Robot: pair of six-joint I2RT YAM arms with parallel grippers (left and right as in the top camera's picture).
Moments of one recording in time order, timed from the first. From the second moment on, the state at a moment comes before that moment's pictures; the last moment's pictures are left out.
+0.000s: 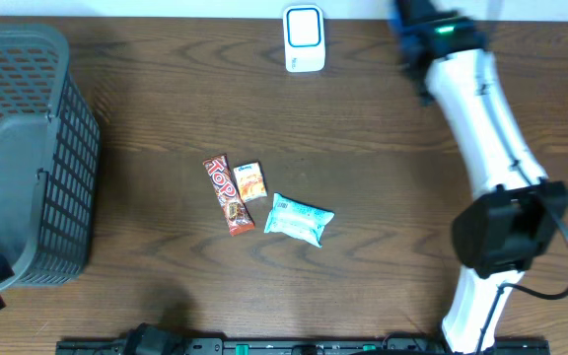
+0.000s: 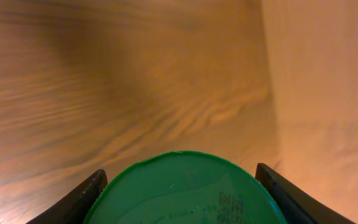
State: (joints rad) left arm -0.34 0.46 1.35 -0.40 -0.79 0.03; right arm 0.15 2.07 2.06 -1.27 0.72 0.19
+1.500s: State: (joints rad) left arm -0.34 0.46 1.35 -0.40 -0.79 0.03; right arm -0.68 2.07 1.47 -0.29 0.44 0.22
